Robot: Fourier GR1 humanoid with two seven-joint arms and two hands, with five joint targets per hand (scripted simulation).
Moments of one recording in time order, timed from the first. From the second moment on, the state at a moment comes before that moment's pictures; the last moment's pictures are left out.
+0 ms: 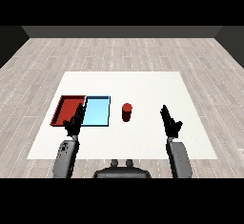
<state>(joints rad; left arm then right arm) -0.02 0.09 -0.01 -1.58 0.02 0.05 0.00 0.00 -0.09 -0.02 -1.57 -0.02 -0.01 0.00</state>
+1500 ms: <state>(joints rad) 0.05 0.08 0.07 -1.61 0.07 -0.11 -0.46 0.03 -0.10 -0.09 -1.61 -0.13 0.19 -0.30</state>
